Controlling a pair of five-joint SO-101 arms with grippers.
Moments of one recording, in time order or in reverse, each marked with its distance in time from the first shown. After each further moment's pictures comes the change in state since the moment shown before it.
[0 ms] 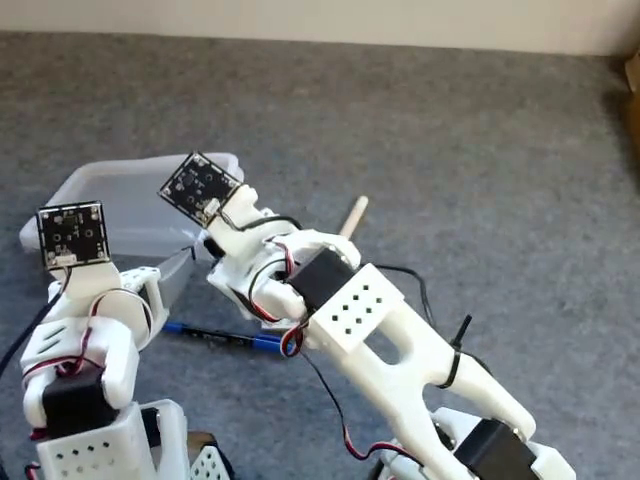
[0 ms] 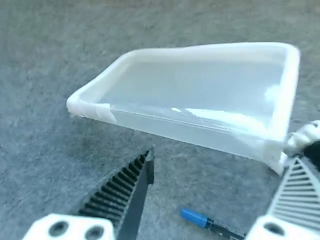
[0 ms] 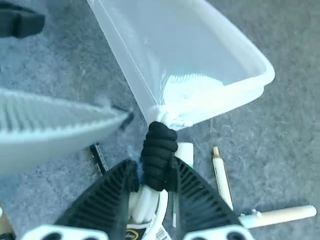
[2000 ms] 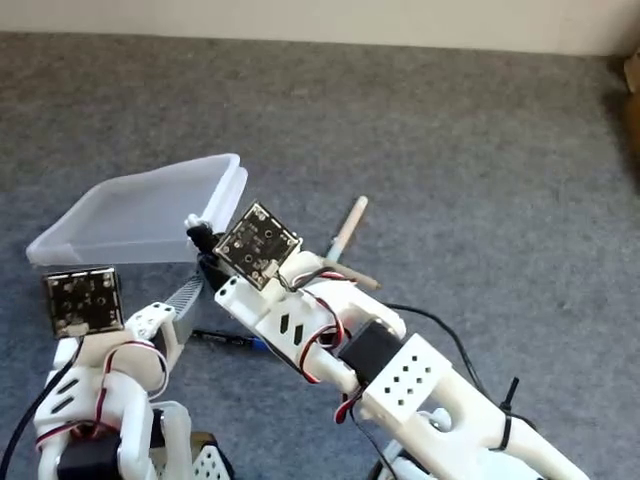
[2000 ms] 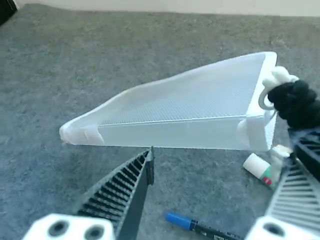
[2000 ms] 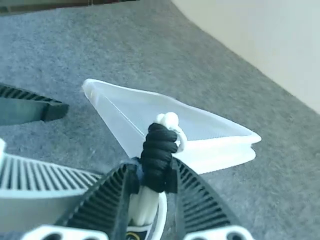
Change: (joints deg) left arm 6.9 -23.2 7.2 7.6 1.7; right arm -4.4 -24.5 30.2 -32.3 -2.5
